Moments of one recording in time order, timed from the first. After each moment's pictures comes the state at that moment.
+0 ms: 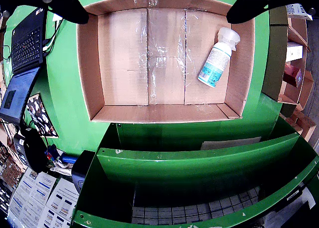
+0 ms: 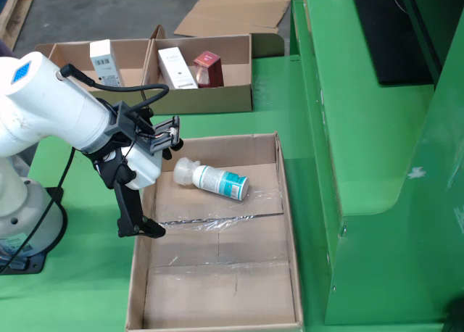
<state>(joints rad) 0.02 -0.03 -1.28 0.23 1.56 0.01</state>
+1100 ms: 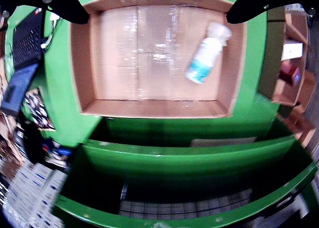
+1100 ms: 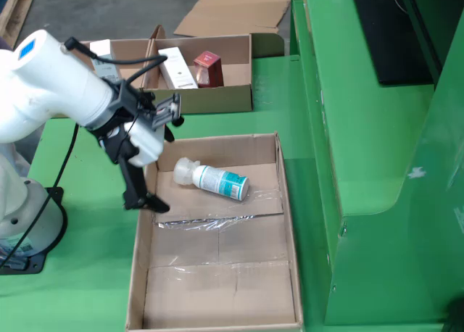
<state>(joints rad) 0.20 0.06 -1.37 0.25 1.46 0.15</state>
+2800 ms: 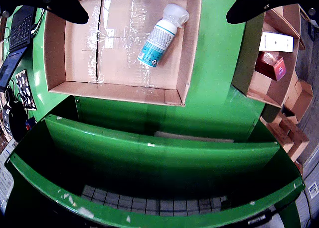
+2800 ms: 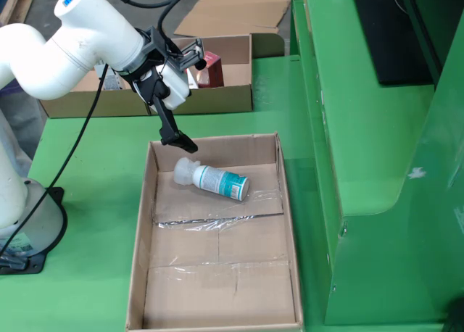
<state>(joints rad) 0.58 -0.16 -1.11 0.18 1.32 0.38</state>
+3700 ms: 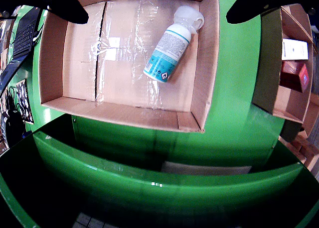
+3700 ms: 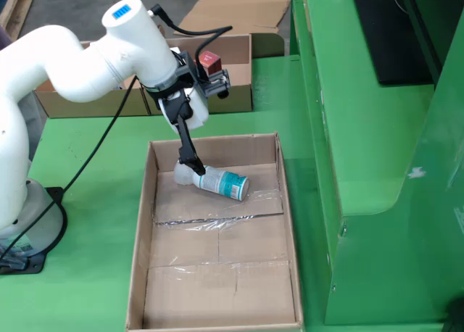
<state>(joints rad) 0.48 -0.46 -0.81 0.00 1.37 0.34</state>
